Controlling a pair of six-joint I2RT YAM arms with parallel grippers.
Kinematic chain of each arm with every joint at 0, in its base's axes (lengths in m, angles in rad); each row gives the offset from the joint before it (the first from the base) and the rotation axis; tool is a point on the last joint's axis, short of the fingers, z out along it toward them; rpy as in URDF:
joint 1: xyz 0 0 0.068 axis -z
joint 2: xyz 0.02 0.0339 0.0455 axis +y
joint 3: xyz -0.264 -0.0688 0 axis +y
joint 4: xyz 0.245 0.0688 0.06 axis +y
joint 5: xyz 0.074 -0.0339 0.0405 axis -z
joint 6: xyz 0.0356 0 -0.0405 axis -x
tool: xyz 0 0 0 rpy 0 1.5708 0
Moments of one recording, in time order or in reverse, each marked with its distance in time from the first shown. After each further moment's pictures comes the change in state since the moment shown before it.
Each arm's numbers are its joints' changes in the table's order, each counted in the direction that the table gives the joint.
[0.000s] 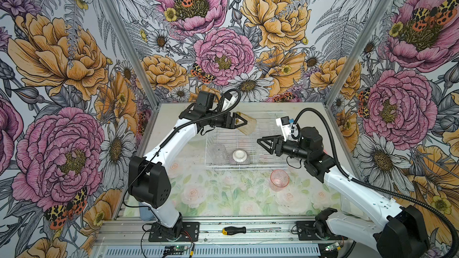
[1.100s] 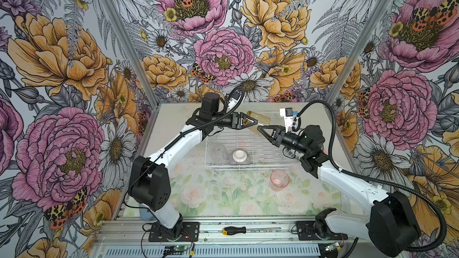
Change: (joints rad) left arm 0.068 -0.019 0.113 -0.401 0.214 0.275; right arm 0.029 0.119 0.012 -0.456 -0.086 -0.209
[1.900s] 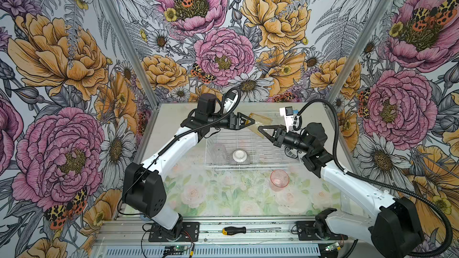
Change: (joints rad) left arm -0.027 -0.093 0.026 0.122 -0.175 -0.070; right arm 0.000 -0.063 -0.076 0.234 -0.002 0.100
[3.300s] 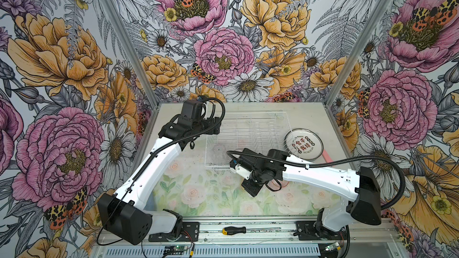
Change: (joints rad) left arm -0.040 -0.219 0.022 0.449 -0.887 -0.259; right arm -0.674 0.420 -0.509 1.466 0.591 0.499
